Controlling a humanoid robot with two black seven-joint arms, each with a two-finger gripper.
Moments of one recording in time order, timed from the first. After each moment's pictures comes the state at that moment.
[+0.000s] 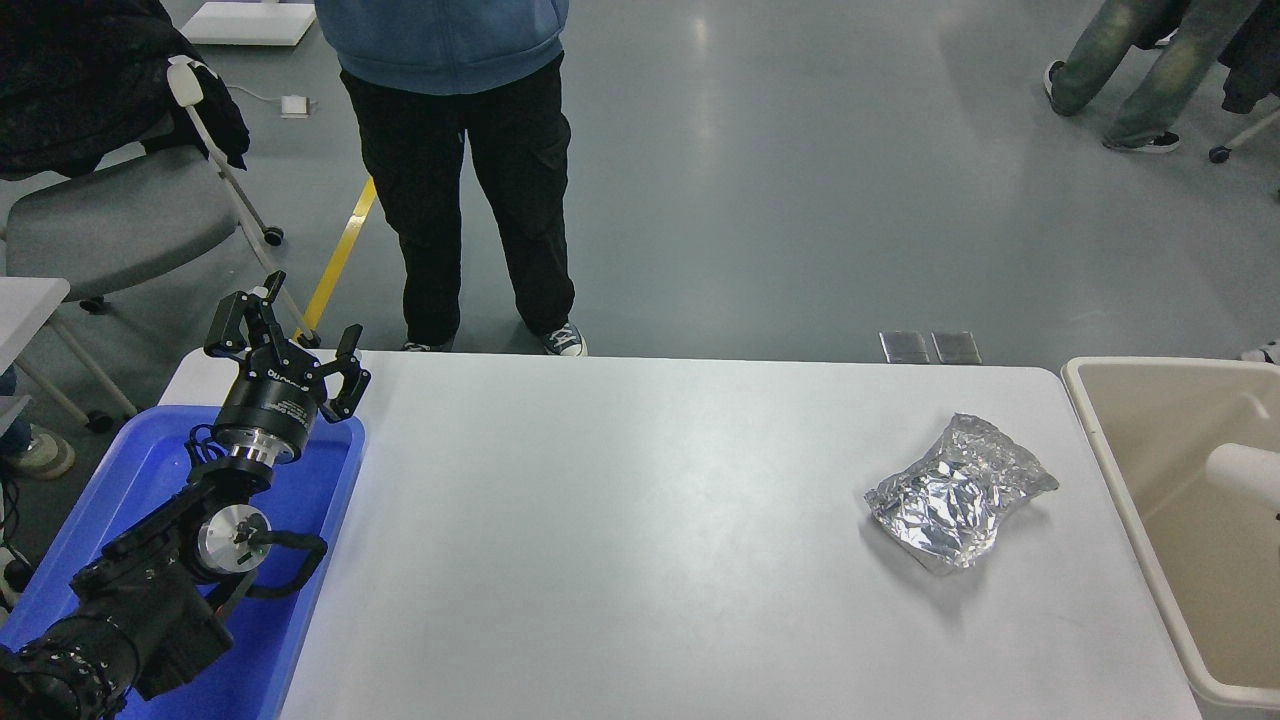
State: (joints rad) left arm -0.59 0.30 -0.87 -0.45 0.19 -0.49 -0.64; right arm 0.63 -0.59 0.40 0.26 0.22 -0.10 -0.15
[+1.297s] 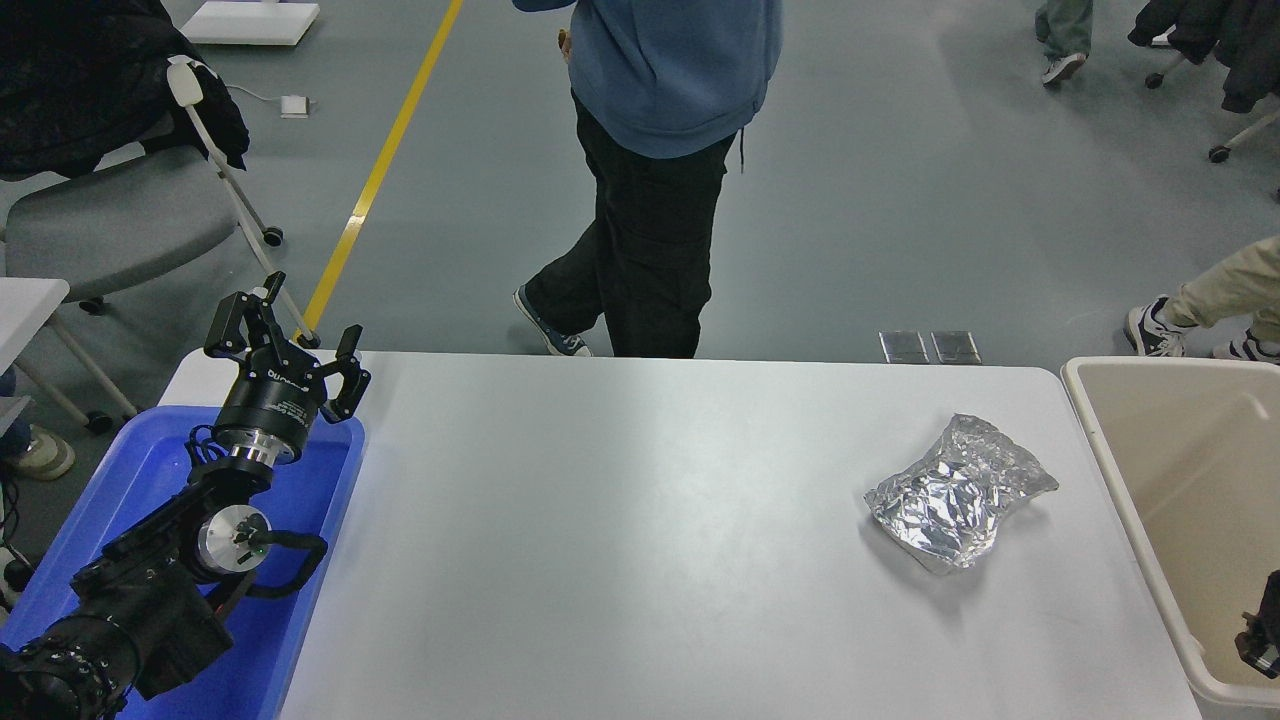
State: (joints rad) left arm -0.59 0.30 -0.87 -0.45 0.19 -0.49 -0.64; right arm 0.60 -0.51 0.52 0.16 0.23 -0.16 -0.17
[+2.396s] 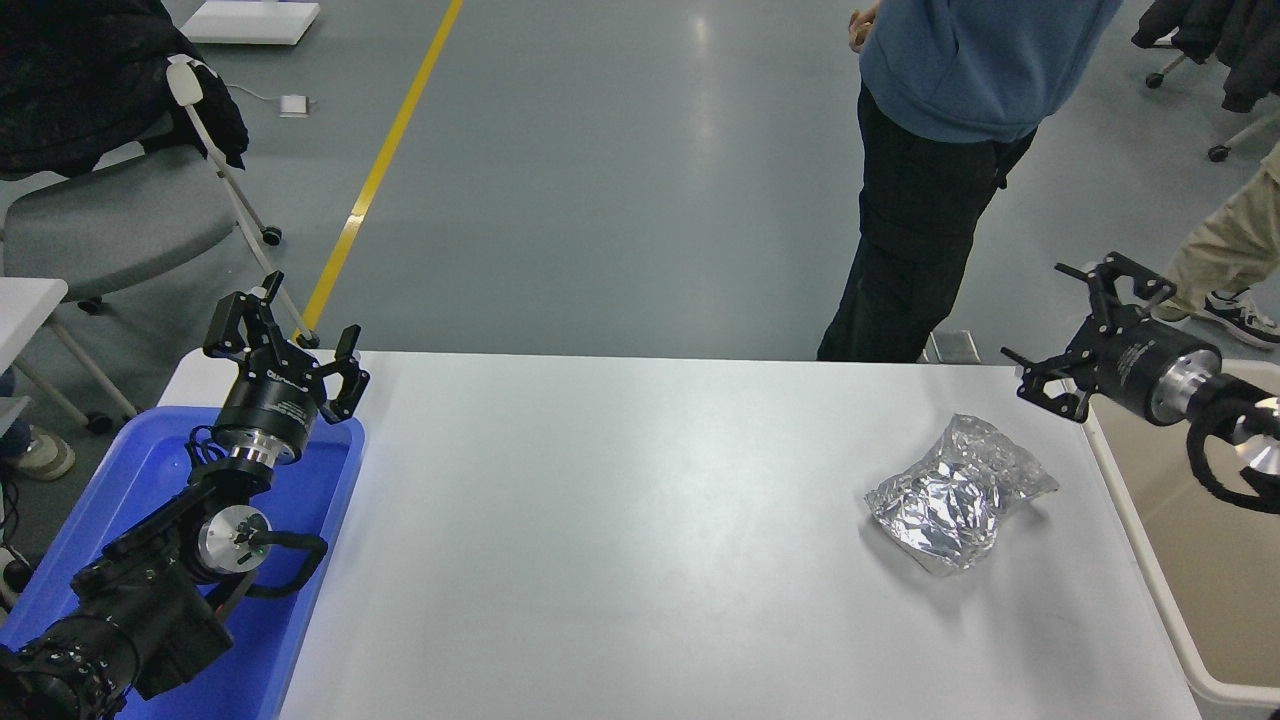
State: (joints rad) left arm -0.59 0.30 -0.87 -0.45 0.19 -0.49 -0.64; right arm 0.73 -0.56 0.69 0.87 0.11 0.21 -0.14
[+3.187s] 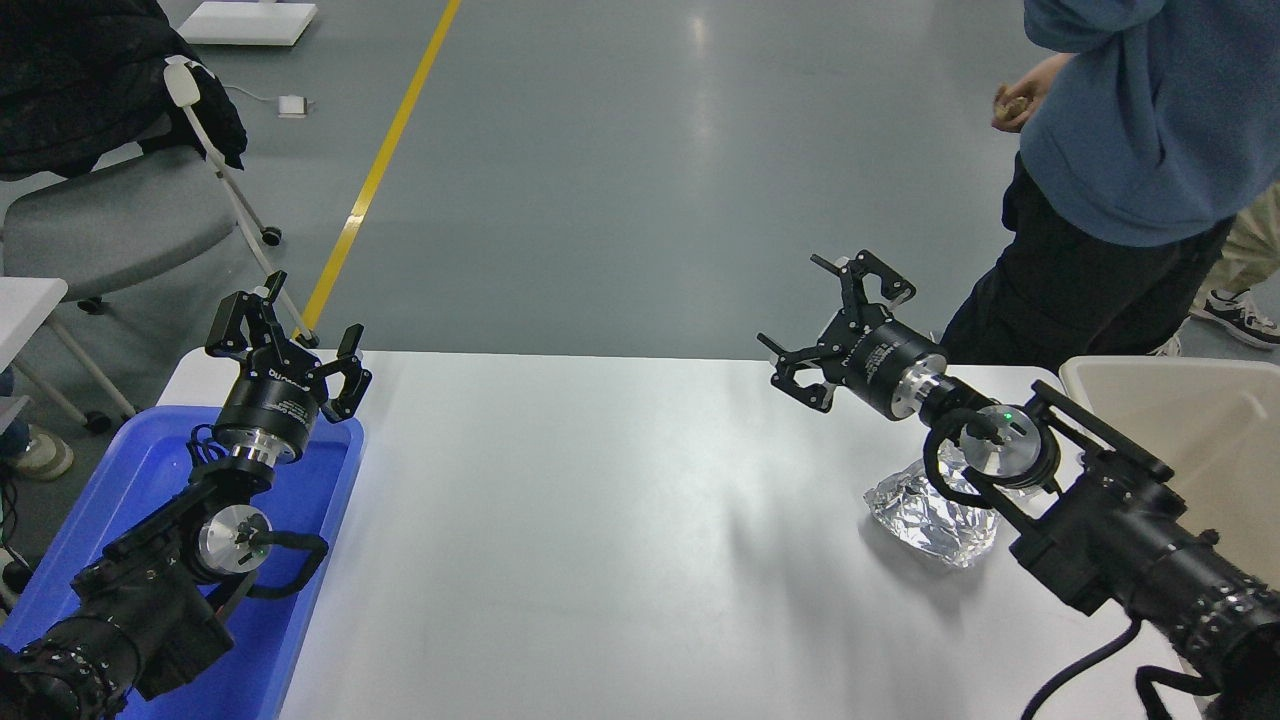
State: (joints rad) left arm -0.59 0.30 -0.87 -0.45 0.19 -0.49 -0.64; right arm 0.76 -0.09 0.77 0.68 0.08 0.21 0.01
